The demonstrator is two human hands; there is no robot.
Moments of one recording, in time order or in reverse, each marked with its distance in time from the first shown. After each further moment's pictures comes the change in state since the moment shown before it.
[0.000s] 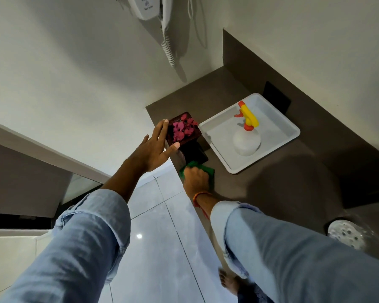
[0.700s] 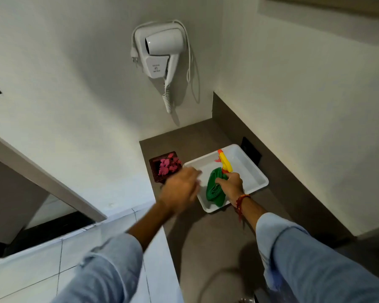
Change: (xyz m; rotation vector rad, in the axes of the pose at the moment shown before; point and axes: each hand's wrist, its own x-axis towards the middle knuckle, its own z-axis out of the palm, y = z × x) left_hand -0.011 0.143 0.027 -0.024 0.517 0.287; right_hand 0.028 0.137 -0.152 0.779 0.175 0.396
